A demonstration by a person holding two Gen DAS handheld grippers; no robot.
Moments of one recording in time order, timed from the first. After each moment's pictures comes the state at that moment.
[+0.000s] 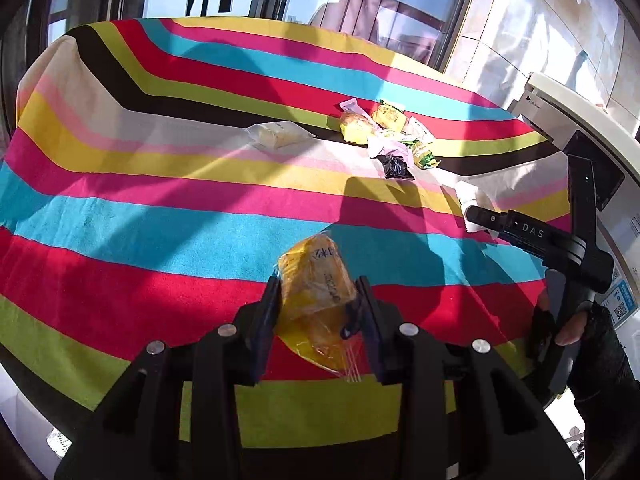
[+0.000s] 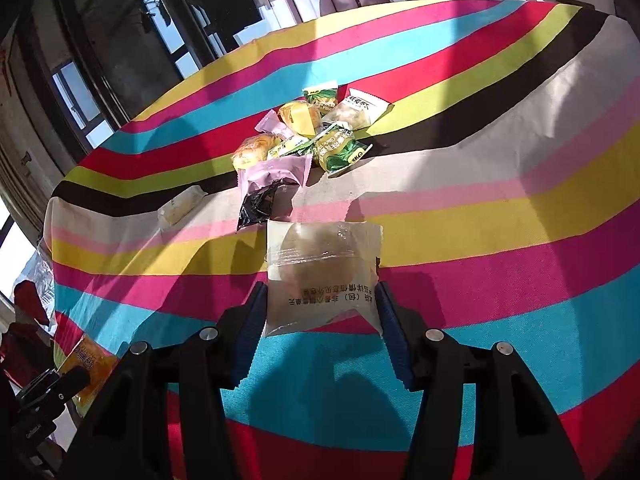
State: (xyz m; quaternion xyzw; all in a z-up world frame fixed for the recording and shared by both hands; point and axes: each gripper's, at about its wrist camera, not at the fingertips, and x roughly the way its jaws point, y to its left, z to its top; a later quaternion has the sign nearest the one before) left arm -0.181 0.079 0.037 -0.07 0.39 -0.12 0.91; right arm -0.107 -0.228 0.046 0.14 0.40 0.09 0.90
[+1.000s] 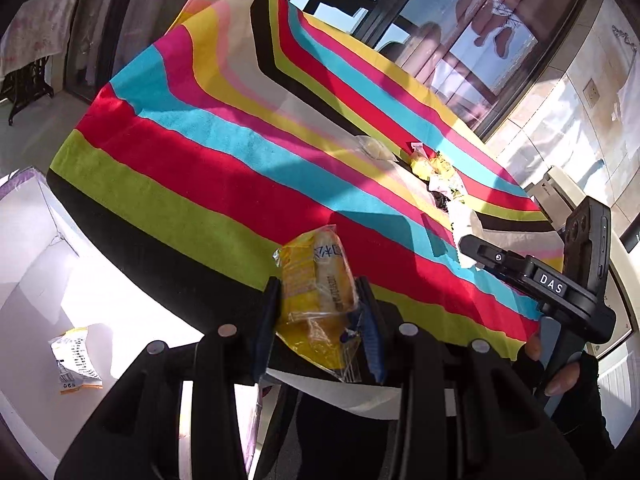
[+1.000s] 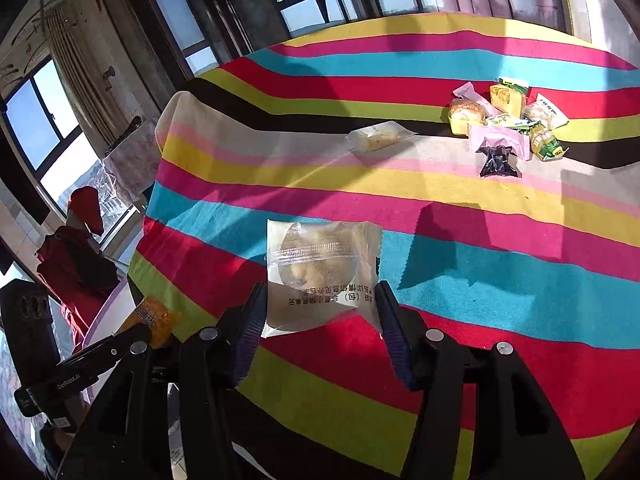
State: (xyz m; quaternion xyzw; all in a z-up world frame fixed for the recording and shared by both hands) left arm -0.270 0.219 0.024 -0.24 0.37 -0.07 0.90; right arm -0.183 -0.054 0.084 0.06 0.42 0.26 0.87
